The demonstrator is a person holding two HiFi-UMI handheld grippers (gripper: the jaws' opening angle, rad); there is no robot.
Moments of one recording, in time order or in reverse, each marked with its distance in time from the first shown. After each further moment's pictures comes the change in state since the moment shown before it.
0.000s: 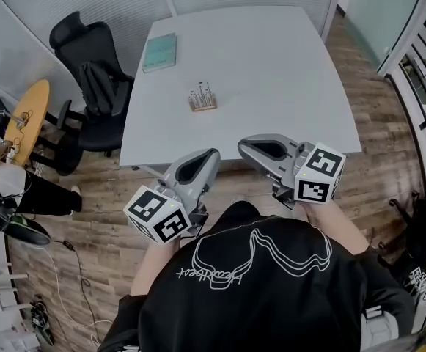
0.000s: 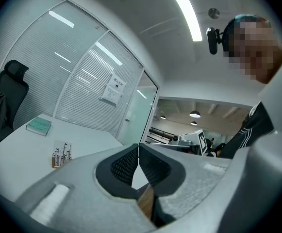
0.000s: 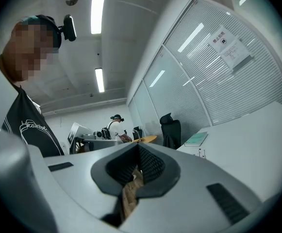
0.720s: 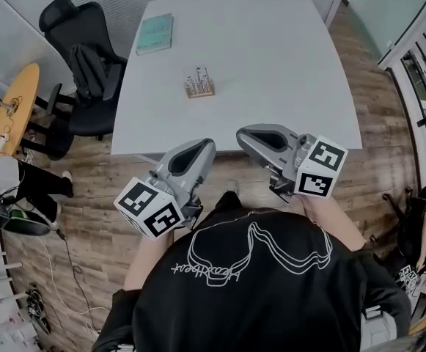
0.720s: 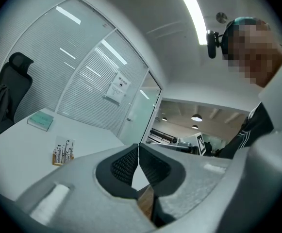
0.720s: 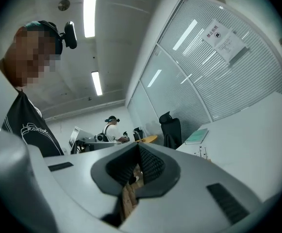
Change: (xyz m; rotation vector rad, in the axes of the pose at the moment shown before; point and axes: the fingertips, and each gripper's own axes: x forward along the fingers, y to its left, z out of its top) left arm 0.005 0.017 -0.007 -0.053 -0.002 0.006; right arm 0.006 -0.017 -0.006 0.055 -0.015 0.010
